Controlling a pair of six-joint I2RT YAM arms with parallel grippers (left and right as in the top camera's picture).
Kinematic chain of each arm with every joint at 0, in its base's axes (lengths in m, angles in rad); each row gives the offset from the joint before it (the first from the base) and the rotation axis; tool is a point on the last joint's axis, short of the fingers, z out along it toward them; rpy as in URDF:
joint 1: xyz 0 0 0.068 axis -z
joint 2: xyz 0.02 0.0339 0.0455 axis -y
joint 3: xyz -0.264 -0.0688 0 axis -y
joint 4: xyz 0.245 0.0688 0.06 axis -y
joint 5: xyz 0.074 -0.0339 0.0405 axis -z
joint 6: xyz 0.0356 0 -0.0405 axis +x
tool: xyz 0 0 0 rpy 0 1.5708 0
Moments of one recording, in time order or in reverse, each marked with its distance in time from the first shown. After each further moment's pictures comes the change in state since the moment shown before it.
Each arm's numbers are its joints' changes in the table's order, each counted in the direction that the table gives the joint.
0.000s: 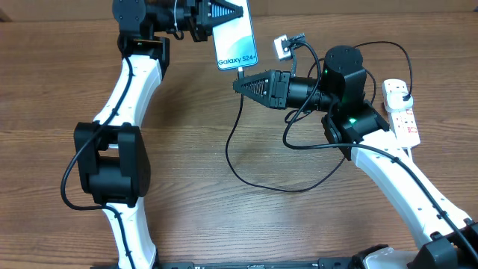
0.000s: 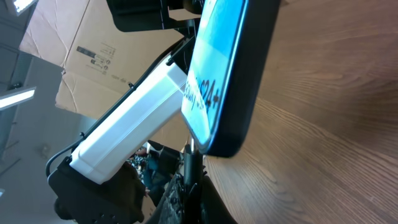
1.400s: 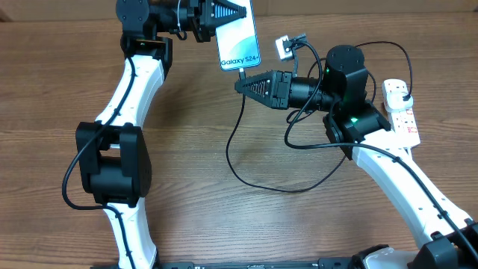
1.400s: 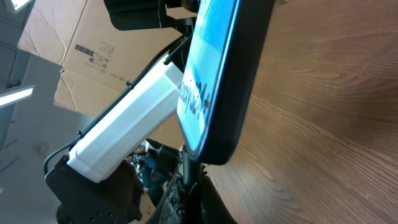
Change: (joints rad) left arm 0.006 0.000 0.000 0.000 -0.005 -0.001; right arm 0.013 0.000 0.000 -0.019 -0.006 -0.020
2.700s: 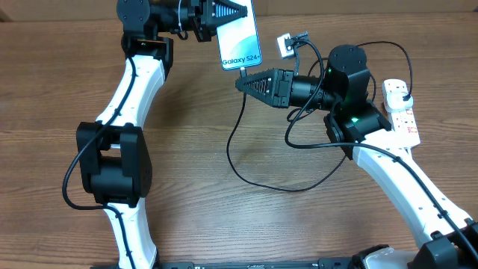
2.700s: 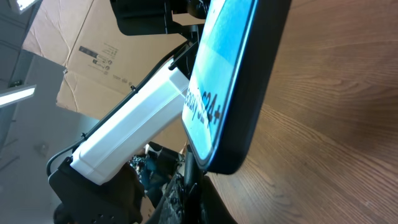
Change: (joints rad) left arm 0.010 0.000 0.000 -0.001 -0.006 -0.002; right arm 0.006 0.000 -0.003 0.041 0.001 0.012
